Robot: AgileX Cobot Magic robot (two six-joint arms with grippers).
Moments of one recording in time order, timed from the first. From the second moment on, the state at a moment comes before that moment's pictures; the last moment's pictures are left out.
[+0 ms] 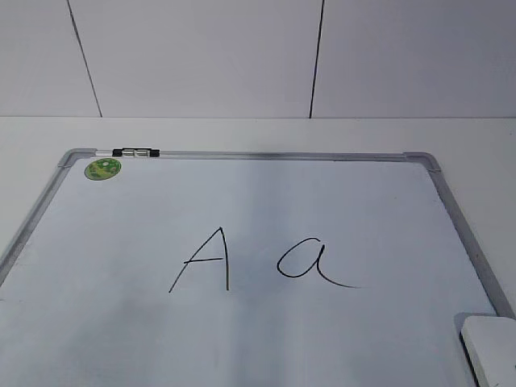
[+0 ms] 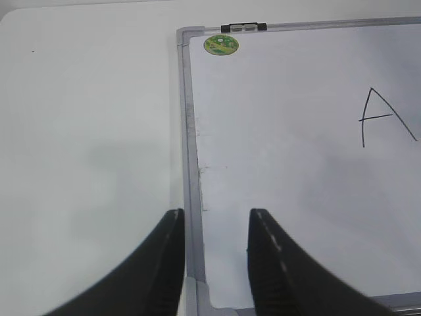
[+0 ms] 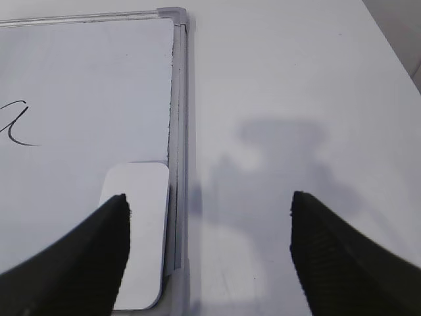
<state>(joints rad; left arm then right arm) -0.03 0.01 -0.50 -0.13 1.11 0.06 -0.03 -0.02 -0.50 -0.06 1.15 -0.02</state>
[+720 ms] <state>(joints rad) -0.03 0.01 -0.50 -0.13 1.11 0.06 -0.03 -0.02 -0.50 -0.06 1.15 -0.02</state>
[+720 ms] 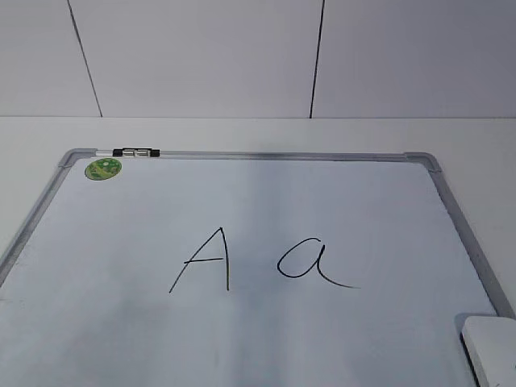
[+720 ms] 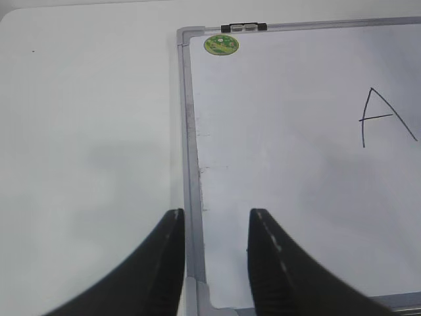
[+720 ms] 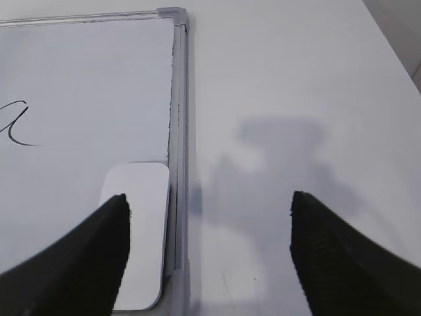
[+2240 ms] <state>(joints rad) -0.03 0.01 -0.50 -0.13 1.11 0.06 -0.03 0.24 -0.89 0.03 0.97 -0.08</state>
